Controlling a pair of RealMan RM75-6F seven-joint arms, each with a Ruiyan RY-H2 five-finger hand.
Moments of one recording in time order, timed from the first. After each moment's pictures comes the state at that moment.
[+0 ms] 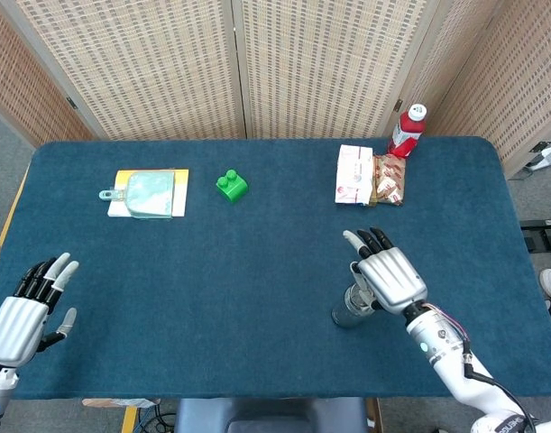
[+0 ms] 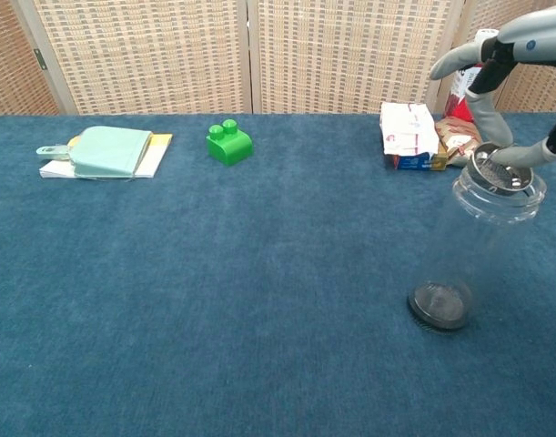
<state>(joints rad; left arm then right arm) -0.17 -1.14 -0.01 -1.50 1.69 1.57 -0.03 0.70 -0.95 0.08 -2.27 -0.92 1.09 -0.72</state>
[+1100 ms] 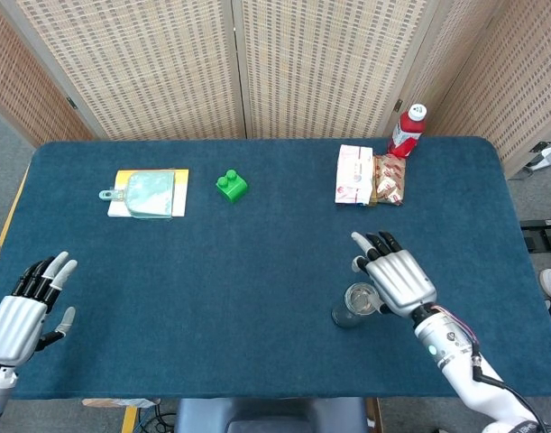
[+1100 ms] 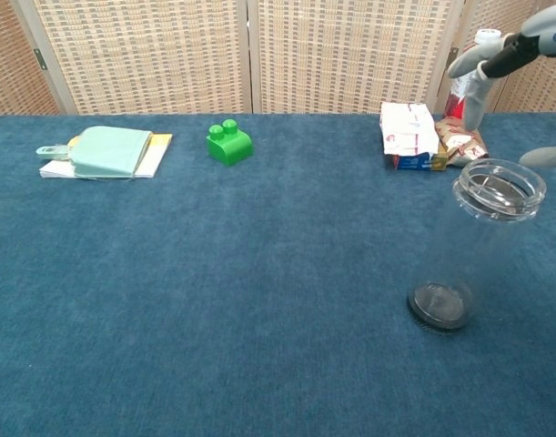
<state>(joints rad) -0.17 -1.14 -0.01 -1.50 1.68 1.57 -0.03 0.74 -0.85 0.05 -2.35 -0.86 1.08 -0.69</state>
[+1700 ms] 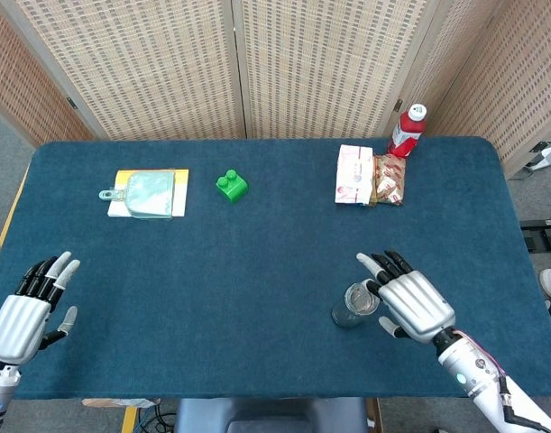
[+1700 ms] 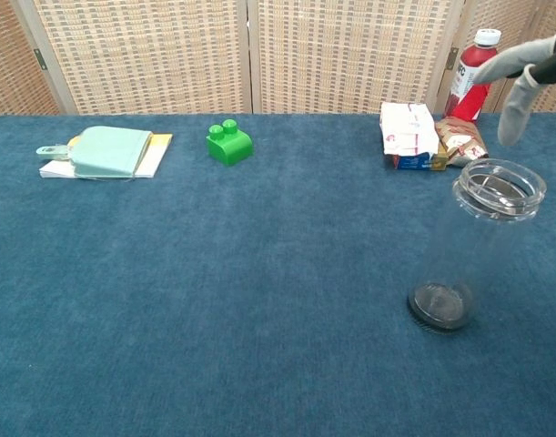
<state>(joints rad) -0.17 -1.15 -0.01 -1.50 1.67 1.55 0.00 0.58 -0.71 -0.03 -2.36 -1.25 1.01 -0.46</state>
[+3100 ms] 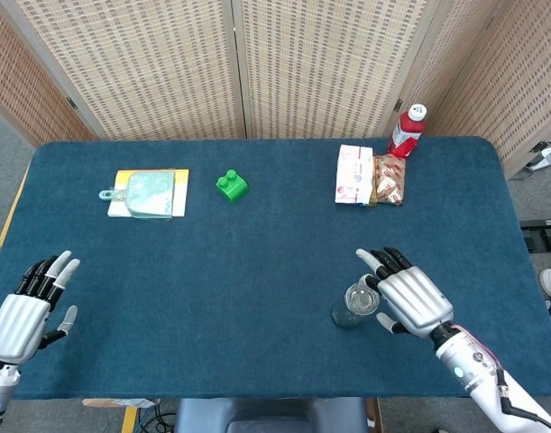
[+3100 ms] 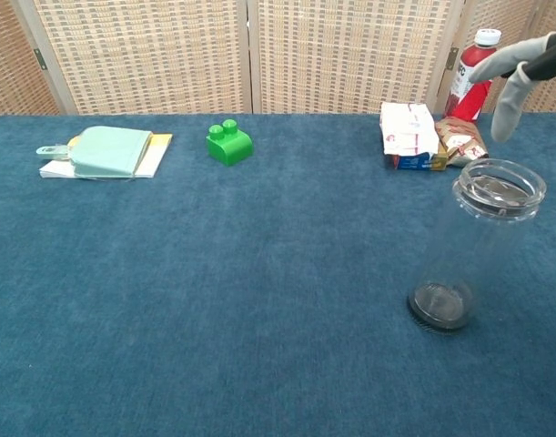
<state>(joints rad) -0.18 -1.15 -0.02 -1.49 1.68 1.55 -0.02 0.58 -0.71 0.01 -2.35 -1.20 0.99 -0.44</state>
